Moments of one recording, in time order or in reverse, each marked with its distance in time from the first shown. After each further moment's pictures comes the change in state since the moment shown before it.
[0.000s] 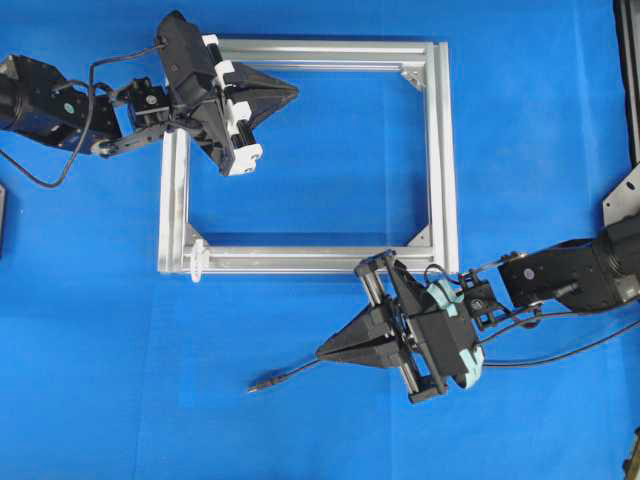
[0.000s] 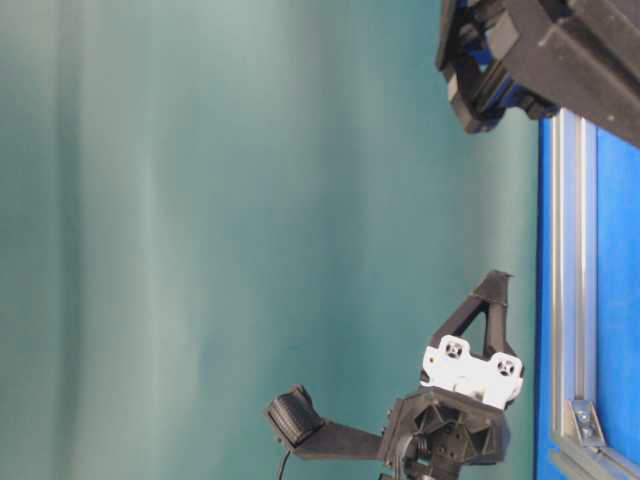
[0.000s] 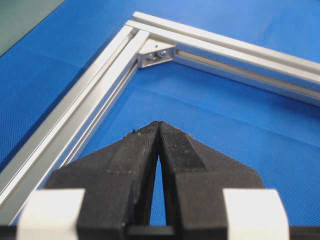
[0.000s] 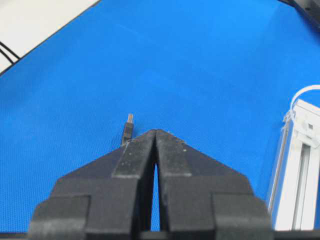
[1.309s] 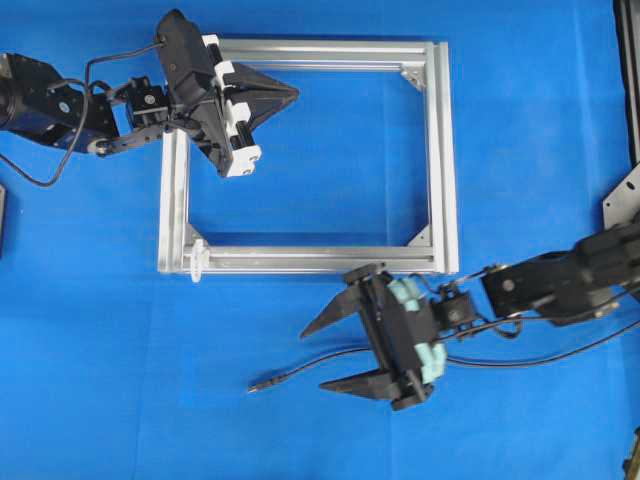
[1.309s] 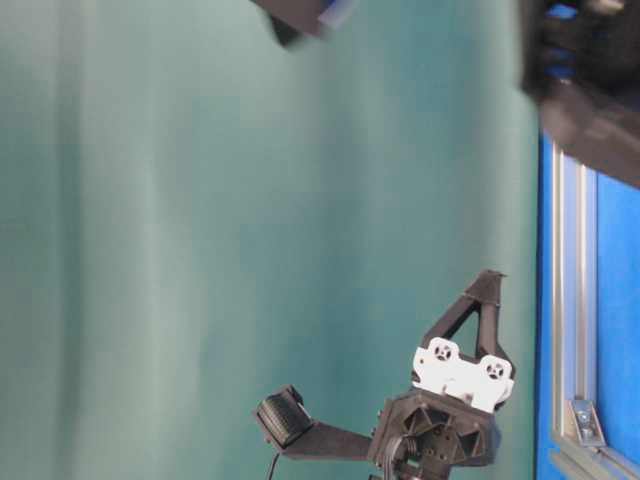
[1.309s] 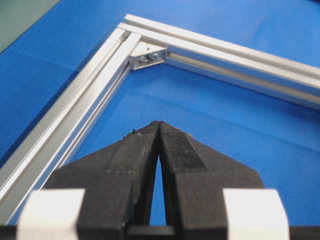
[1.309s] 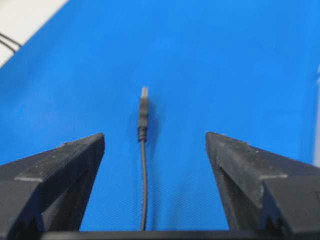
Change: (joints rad) left arm -0.006 -0.028 0.002 0.017 0.034 -0.015; right arm 0.021 0.104 -0.071 0.032 0.080 0.164
